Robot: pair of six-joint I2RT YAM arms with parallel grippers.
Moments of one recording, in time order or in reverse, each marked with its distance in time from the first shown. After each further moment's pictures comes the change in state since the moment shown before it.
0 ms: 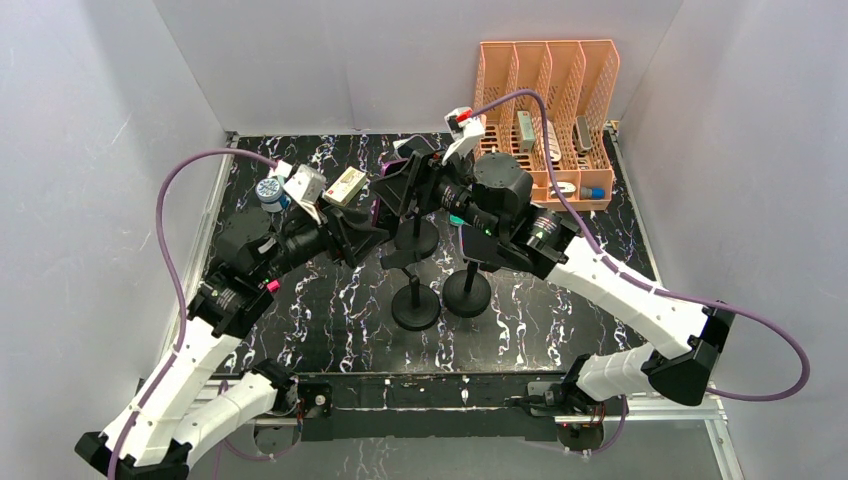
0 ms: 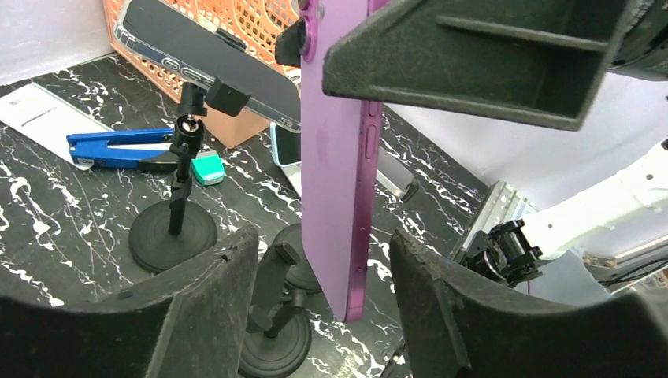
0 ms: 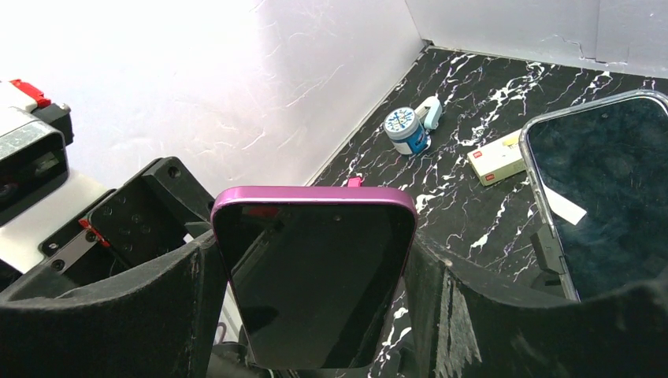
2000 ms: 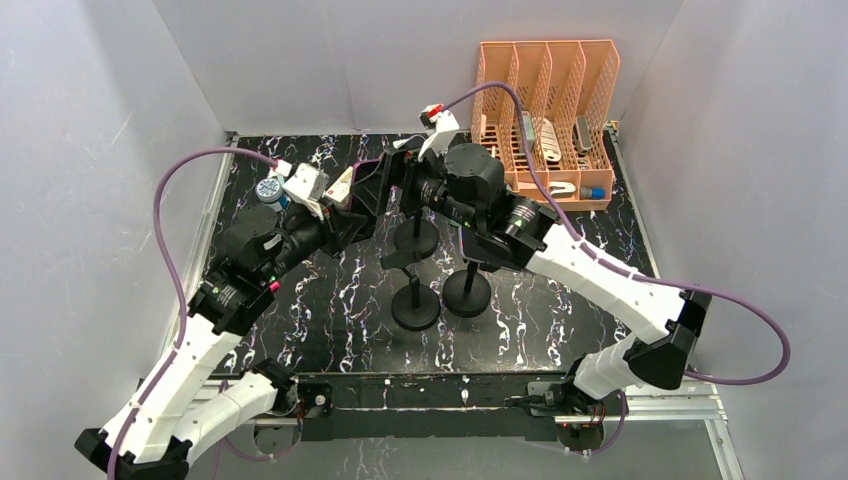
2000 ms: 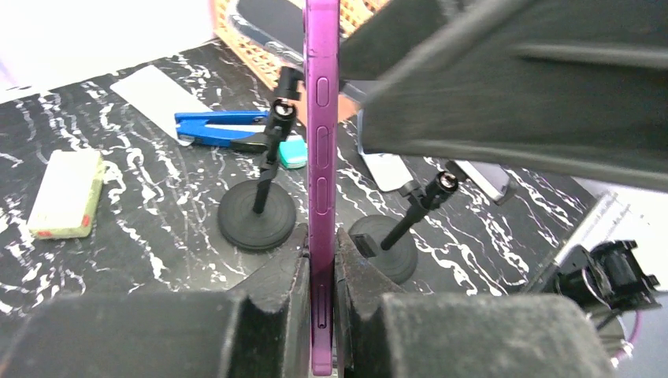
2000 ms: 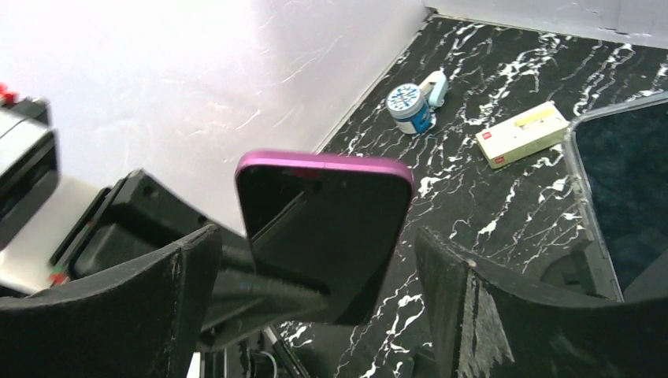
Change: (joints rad) left arm -0.014 0.042 0.032 -0.080 -0.188 0.134; right arm 0.029 0.129 0.137 -0.105 0.023 0.009
